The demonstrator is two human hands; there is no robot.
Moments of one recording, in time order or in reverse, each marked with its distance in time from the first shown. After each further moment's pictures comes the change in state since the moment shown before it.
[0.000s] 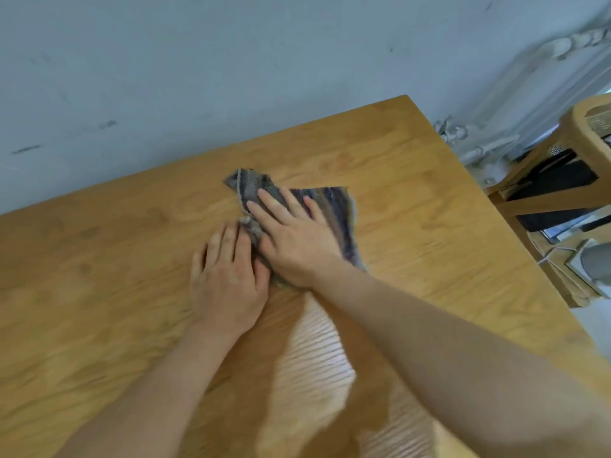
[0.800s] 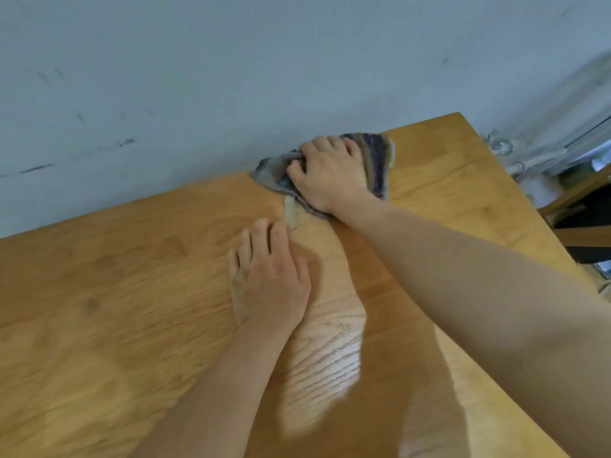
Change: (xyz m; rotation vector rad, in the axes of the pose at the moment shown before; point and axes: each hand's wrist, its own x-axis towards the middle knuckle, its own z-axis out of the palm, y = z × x) left_hand 0.063 0.023 0.007 -0.045 0.085 -0.128; right_hand 0.153 0.056 -0.021 -0.068 0.165 0.172
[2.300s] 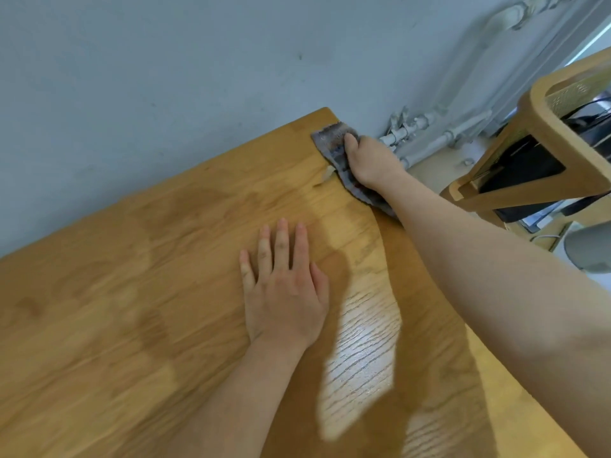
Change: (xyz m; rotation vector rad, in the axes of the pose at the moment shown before) left_hand -0.018 0.173 0.036 0.047 -0.233 0.225; right_hand -0.045 0.242 -0.062 0.447 -0.136 0.542
